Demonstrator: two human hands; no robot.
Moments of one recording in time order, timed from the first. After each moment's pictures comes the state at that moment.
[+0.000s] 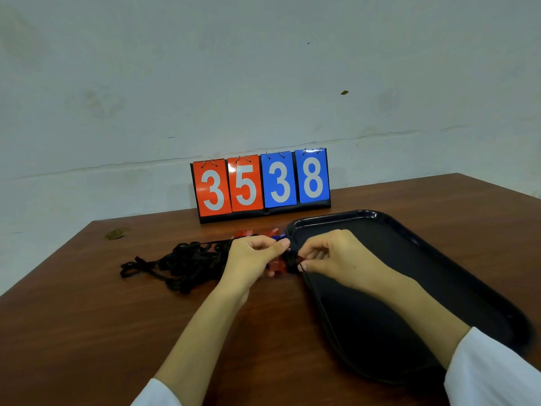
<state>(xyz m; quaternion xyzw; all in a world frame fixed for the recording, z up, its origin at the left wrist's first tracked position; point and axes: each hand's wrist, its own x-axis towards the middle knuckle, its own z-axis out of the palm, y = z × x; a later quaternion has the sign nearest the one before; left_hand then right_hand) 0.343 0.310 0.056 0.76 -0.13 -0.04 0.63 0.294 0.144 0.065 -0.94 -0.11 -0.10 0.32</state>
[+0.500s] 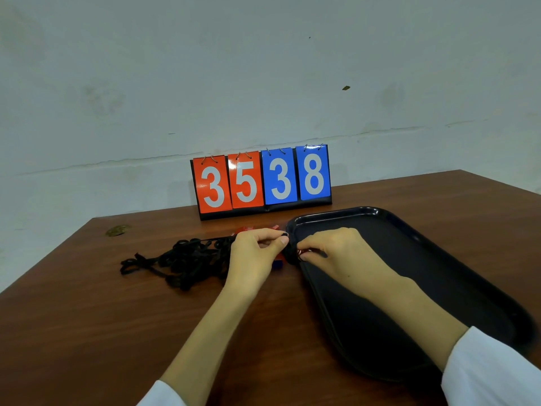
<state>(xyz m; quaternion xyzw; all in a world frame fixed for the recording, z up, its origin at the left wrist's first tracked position) 0.340 0.304 0.053 0.81 -0.20 0.09 0.55 0.294 0.143 0.054 -0.92 -0.22 -0.29 0.12</state>
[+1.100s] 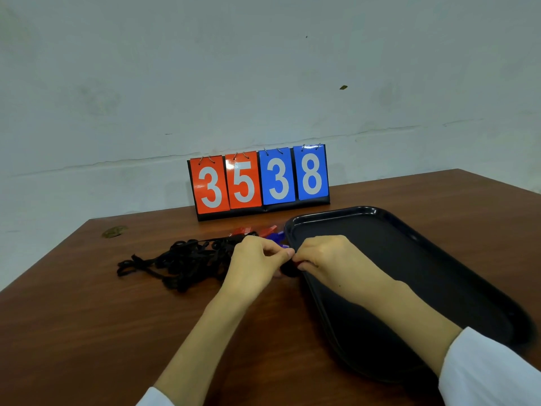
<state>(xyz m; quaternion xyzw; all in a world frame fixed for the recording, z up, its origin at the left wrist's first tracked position) 0.338 0.306 0.052 0.86 -0.22 0.02 0.46 0.294 0.149 0.053 -0.95 -0.22 -0.20 0.06</state>
